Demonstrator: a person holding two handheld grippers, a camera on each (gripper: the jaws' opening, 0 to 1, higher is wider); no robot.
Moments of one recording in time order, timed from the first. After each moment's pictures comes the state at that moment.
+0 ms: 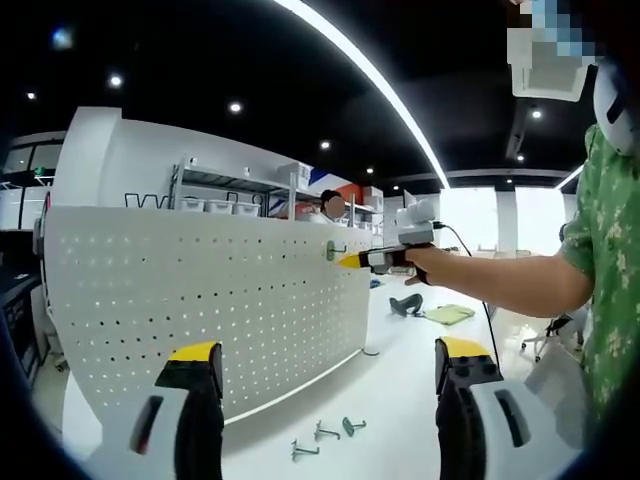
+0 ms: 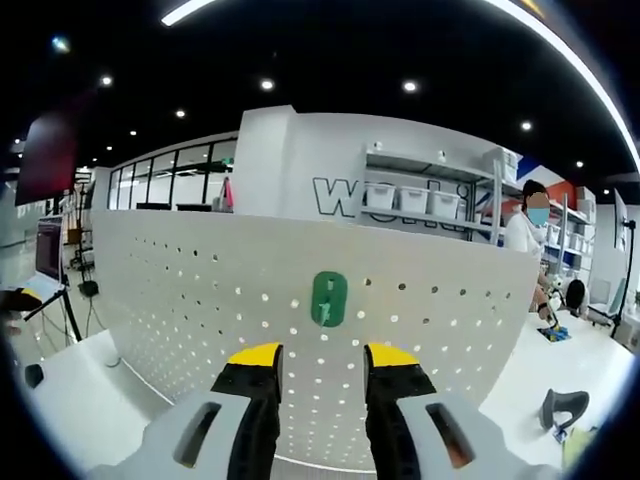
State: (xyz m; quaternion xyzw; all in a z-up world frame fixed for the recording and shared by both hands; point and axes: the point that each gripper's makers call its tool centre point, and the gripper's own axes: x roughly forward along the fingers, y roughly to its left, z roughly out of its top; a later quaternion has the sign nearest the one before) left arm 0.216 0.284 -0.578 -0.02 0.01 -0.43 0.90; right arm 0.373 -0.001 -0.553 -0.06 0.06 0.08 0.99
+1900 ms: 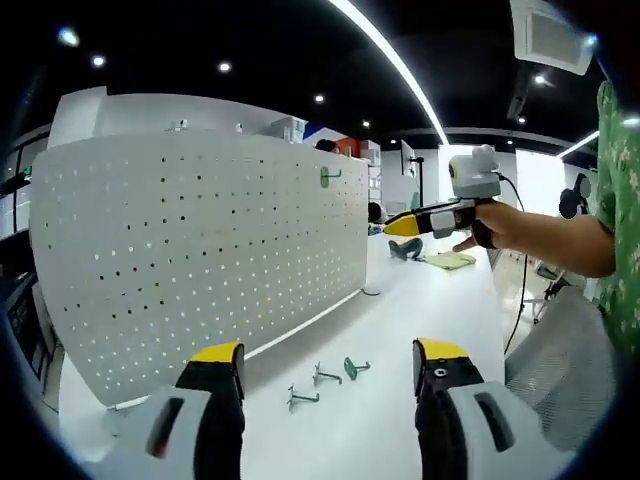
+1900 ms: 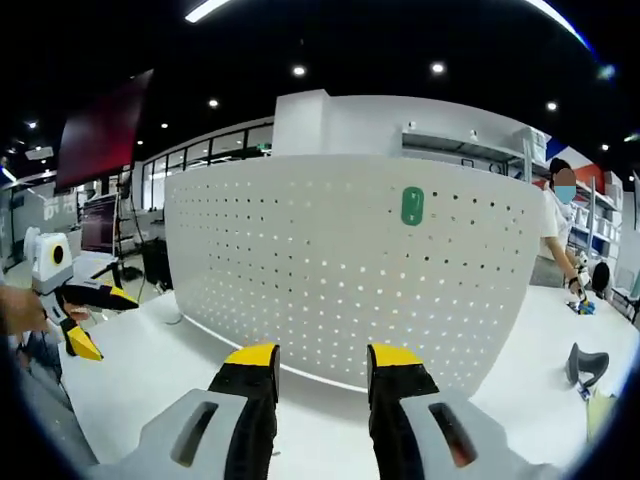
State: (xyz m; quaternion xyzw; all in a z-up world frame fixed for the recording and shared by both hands) left arm 0.220 0.273 -0.675 0.05 0.10 -0.43 0.89; right arm 0.268 0.053 -0.624 -0.05 0.11 0.16 0.98
